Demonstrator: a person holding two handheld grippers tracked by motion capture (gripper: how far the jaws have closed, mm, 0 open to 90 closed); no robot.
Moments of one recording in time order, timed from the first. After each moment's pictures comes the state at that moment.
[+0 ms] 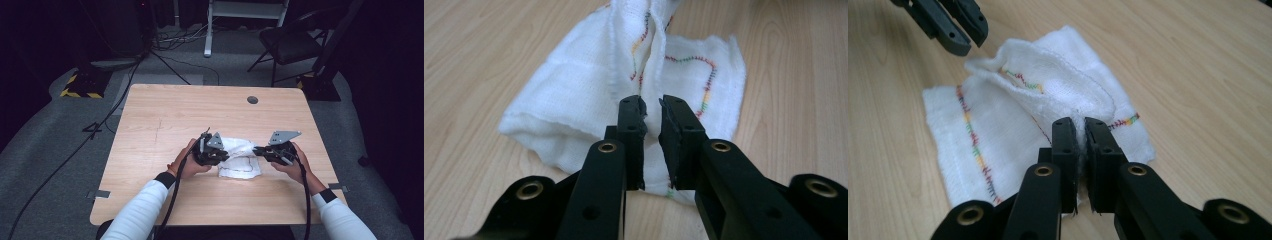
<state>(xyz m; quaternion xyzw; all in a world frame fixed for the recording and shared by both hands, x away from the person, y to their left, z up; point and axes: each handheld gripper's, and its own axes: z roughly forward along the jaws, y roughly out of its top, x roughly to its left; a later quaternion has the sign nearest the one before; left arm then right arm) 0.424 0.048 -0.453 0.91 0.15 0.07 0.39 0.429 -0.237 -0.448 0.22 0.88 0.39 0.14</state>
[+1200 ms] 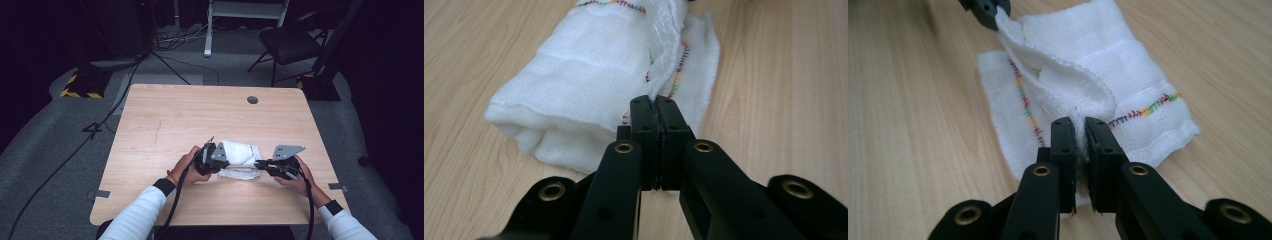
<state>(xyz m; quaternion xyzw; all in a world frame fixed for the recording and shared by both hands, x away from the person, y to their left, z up) 0.391 0.042 -0.450 0.92 0.11 0.10 0.36 0.393 -0.245 -0.463 0.19 0.89 0.40 0.12</state>
